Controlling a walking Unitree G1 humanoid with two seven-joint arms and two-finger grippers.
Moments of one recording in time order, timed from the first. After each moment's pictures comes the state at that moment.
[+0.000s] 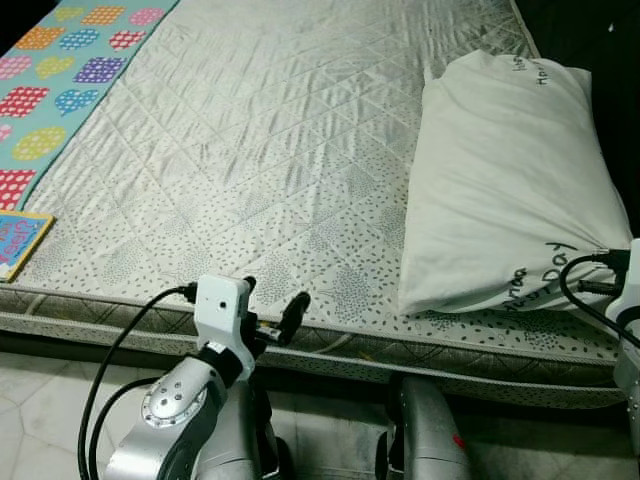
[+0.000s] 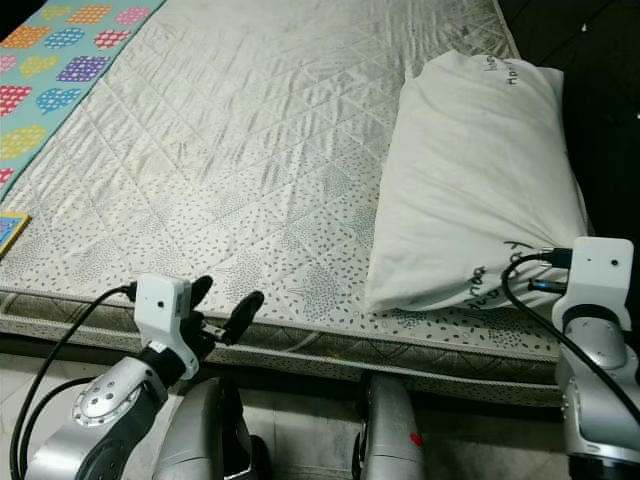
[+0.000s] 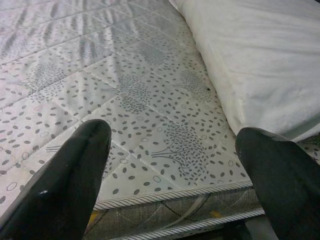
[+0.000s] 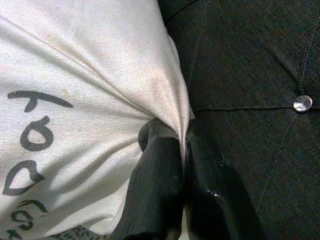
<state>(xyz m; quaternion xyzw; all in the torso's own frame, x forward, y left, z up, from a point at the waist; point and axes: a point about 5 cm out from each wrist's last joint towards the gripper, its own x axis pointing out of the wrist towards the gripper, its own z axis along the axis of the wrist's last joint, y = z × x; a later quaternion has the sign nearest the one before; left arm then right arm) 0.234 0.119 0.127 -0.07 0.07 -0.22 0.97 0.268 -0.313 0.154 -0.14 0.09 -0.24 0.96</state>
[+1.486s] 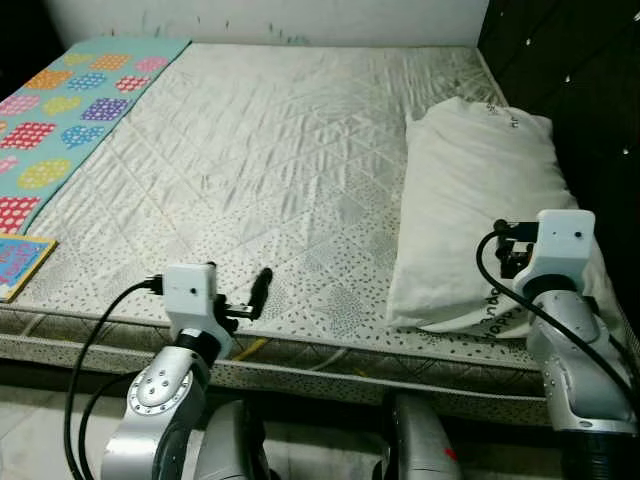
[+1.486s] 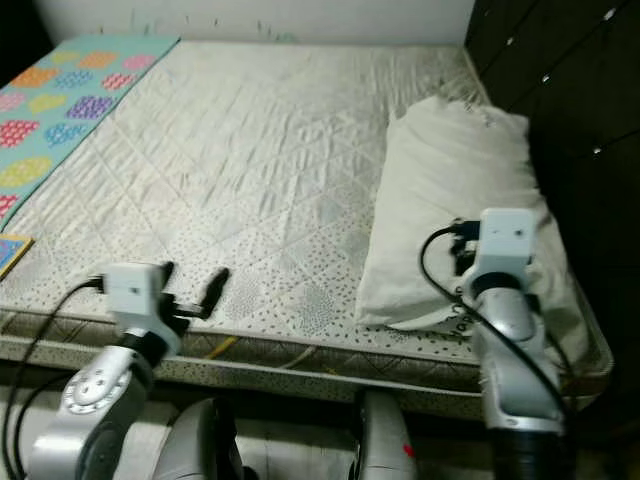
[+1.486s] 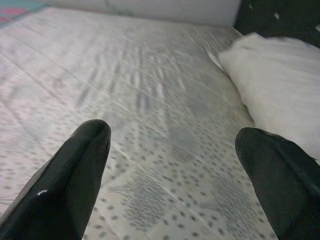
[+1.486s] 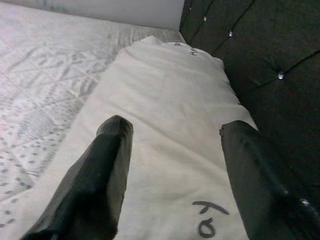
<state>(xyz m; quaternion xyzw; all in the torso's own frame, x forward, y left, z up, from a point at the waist) 0.251 0.148 0.127 -0.06 0.03 -0.10 0.99 0.303 -0.225 0.160 -0.07 0.02 -0.11 0.99</state>
